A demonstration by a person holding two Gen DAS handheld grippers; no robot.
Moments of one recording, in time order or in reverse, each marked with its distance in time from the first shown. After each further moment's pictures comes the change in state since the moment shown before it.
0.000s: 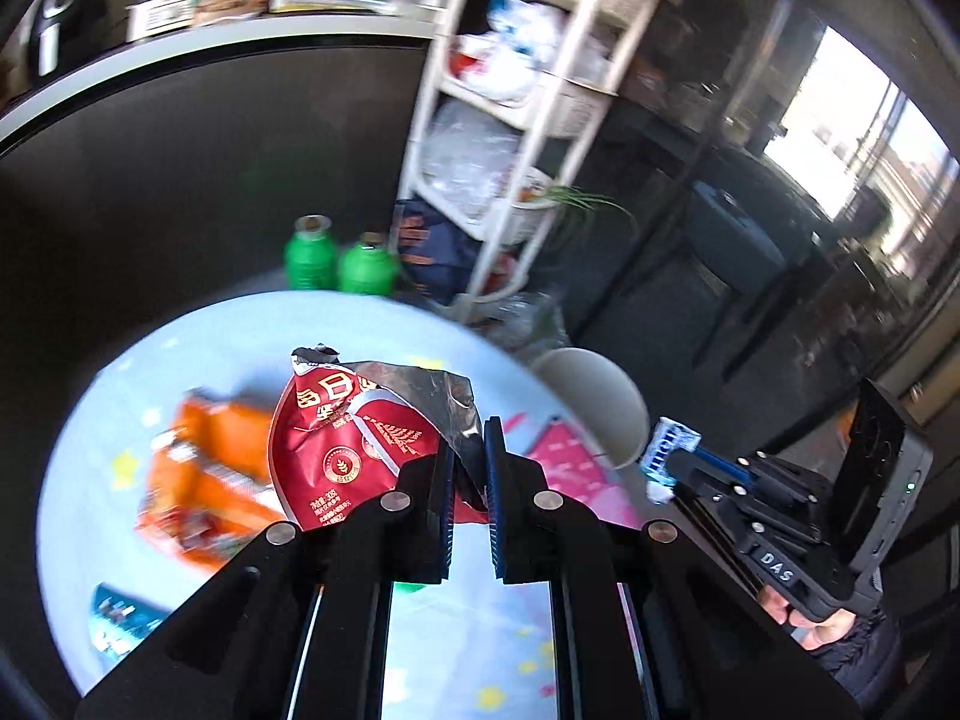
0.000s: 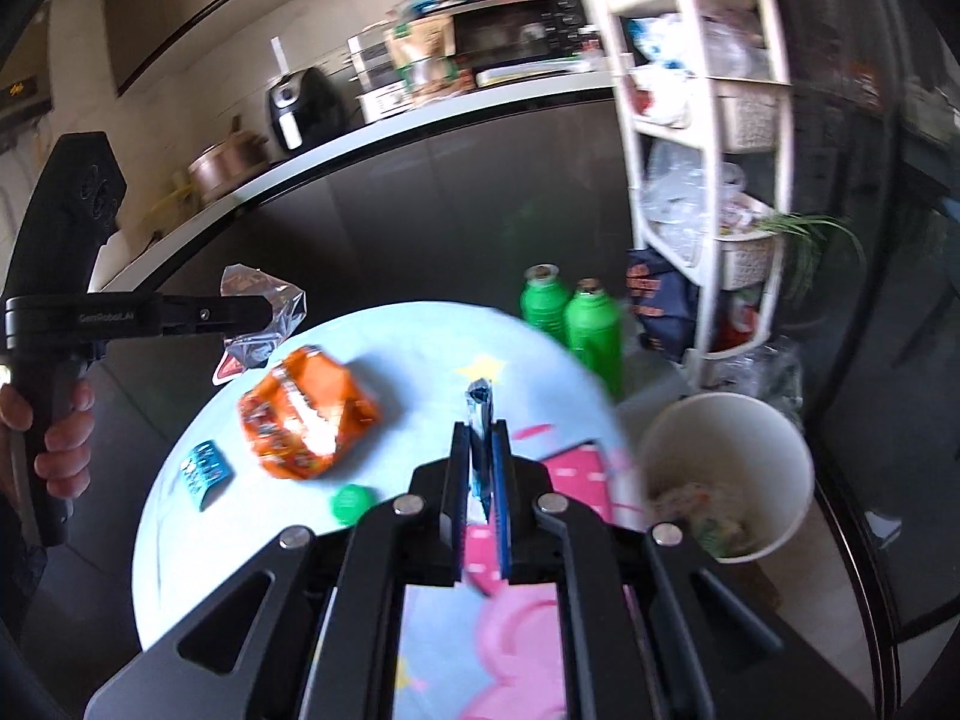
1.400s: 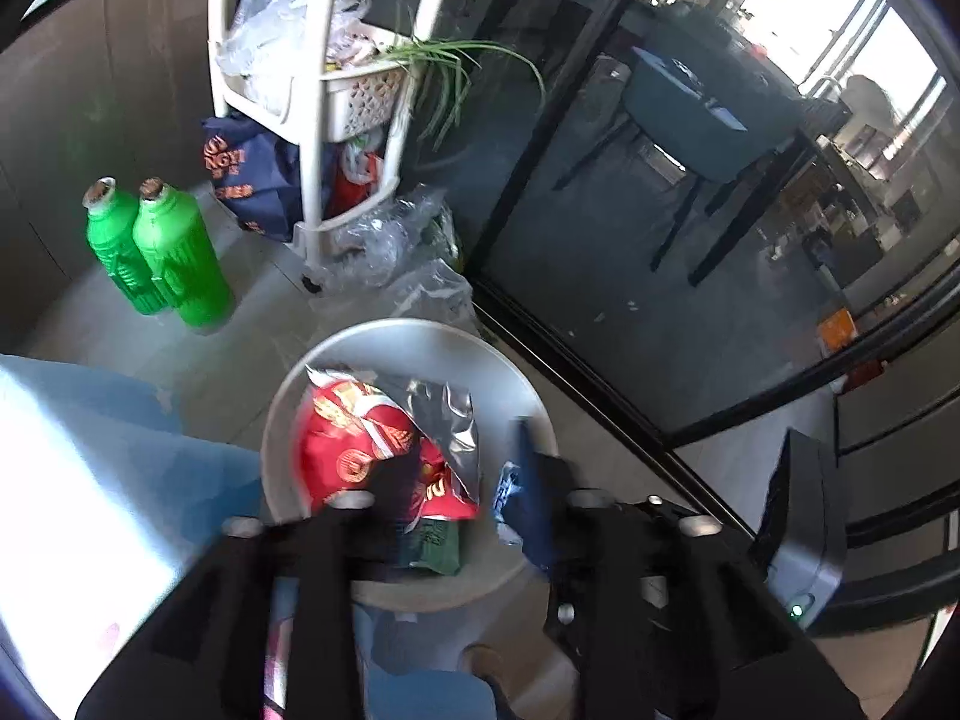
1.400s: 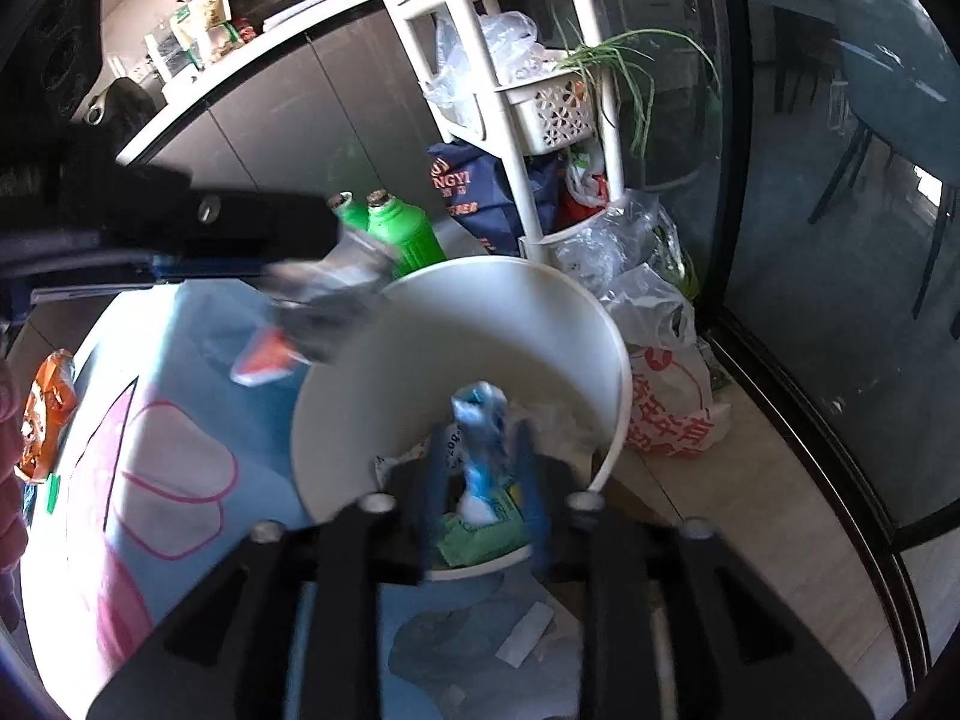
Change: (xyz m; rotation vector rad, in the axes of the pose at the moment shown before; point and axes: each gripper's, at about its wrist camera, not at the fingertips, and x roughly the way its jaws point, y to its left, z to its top) left arm 0.295 -0.166 0.038 0.112 0.235 -0.090; right arm 0.105 -0.225 -0.075 0.230 0.141 -0.190
